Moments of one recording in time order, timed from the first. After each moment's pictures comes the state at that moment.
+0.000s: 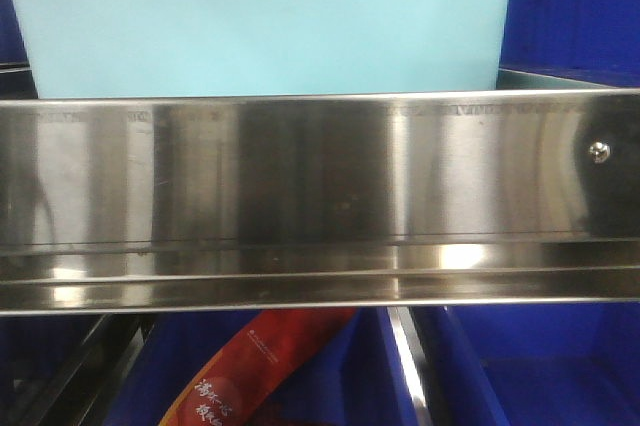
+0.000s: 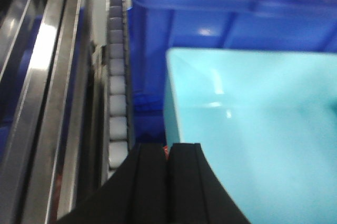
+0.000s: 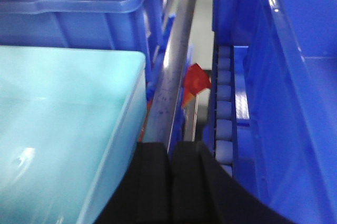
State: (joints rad) left arm -0.14 1.42 -1.47 0.01 0.77 -0.19; right arm 0.16 1.30 -1.34 0.01 0.69 0.14
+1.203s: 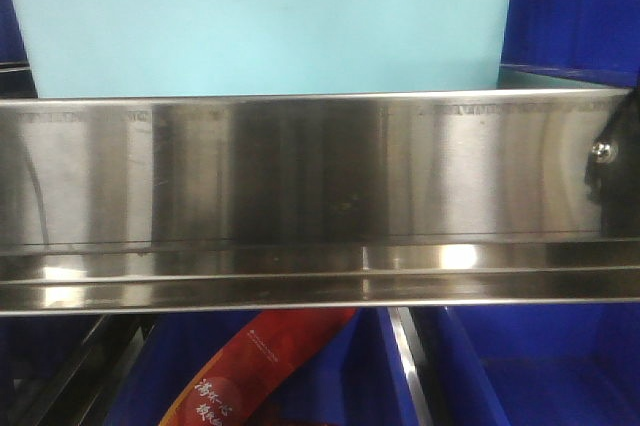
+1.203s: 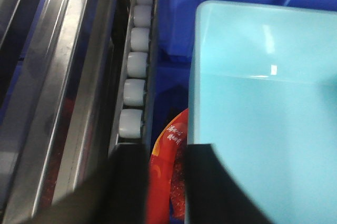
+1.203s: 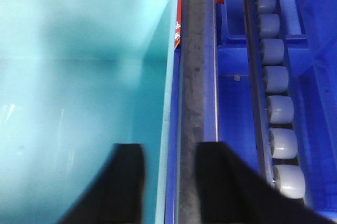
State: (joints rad) left arm -0.27 1.64 -1.65 0.27 1.00 -0.47; right arm 0.31 1.69 -1.75 -0.10 1.07 0.38
